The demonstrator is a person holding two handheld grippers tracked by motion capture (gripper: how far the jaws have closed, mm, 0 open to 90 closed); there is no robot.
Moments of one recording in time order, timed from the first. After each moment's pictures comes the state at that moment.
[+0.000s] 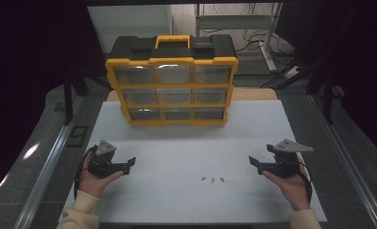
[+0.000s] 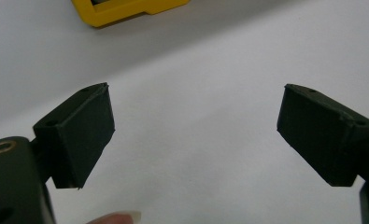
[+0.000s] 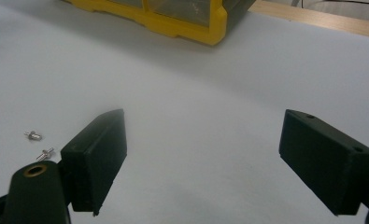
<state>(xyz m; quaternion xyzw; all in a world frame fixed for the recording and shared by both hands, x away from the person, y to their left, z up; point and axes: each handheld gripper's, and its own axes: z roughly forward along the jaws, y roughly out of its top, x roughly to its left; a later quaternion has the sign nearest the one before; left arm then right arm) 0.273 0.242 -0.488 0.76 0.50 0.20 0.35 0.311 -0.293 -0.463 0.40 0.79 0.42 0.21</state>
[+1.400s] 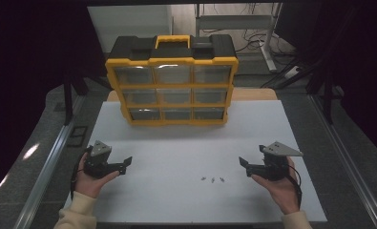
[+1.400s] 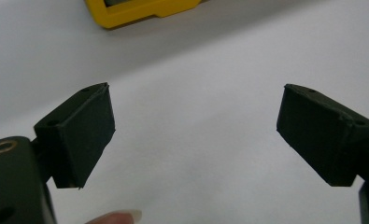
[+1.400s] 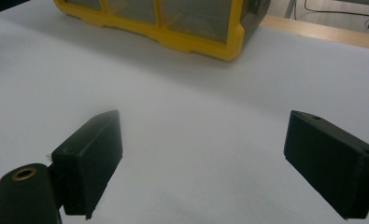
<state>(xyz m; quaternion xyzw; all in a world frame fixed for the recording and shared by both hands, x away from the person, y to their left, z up) 0.269 0.252 -0.487 0.76 0.51 0.21 0.36 0.297 -0.258 -0.460 0.41 0.77 0.43 0.23</state>
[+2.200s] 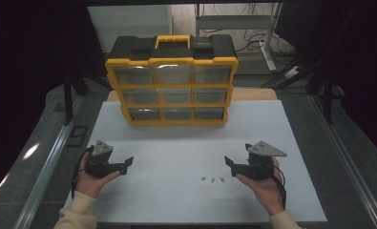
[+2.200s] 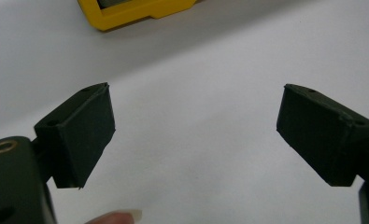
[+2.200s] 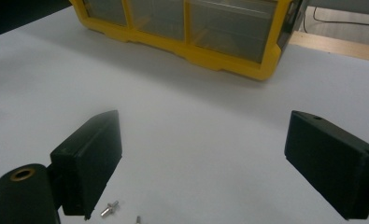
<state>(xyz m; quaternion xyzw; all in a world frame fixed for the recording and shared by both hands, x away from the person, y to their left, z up) 0.270 0.249 -0.486 0.76 0.50 0.21 0.36 0.293 -0.216 -0.457 0.39 0.77 0.45 0.23</state>
